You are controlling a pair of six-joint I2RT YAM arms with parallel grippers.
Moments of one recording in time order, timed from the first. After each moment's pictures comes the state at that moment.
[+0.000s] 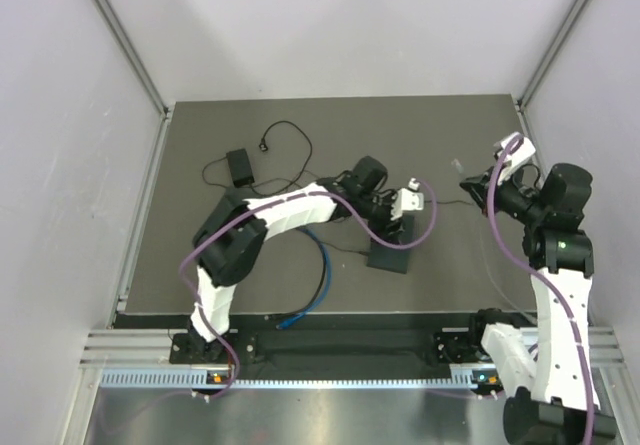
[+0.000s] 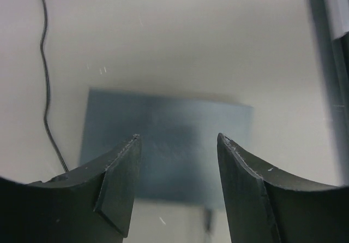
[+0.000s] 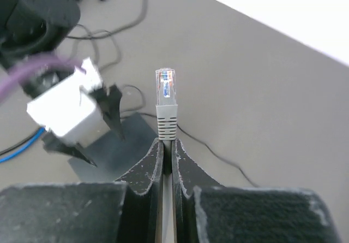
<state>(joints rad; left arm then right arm) -0.85 1.95 1.41 -0.22 0.68 0.50 -0.15 0.76 0.93 -0.50 -0.74 -0.29</state>
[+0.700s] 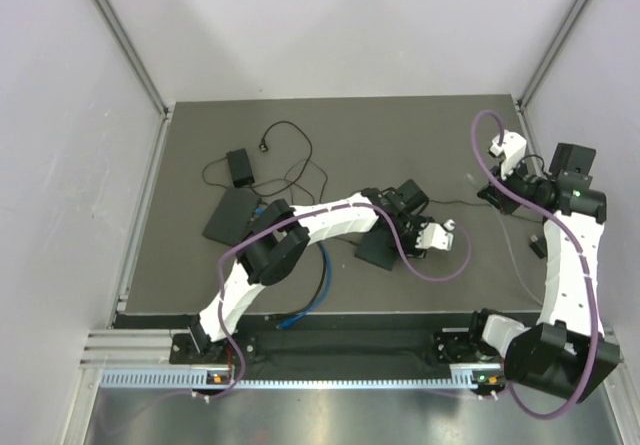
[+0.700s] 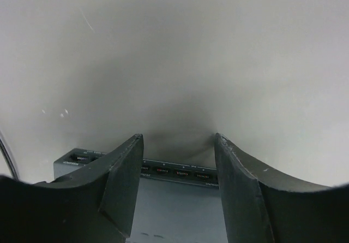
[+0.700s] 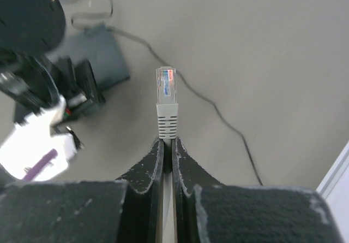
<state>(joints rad) -1.01 2.28 1.79 -0.53 0.41 0.80 -0.33 1.07 1.11 -0.87 -0.75 -0.76</state>
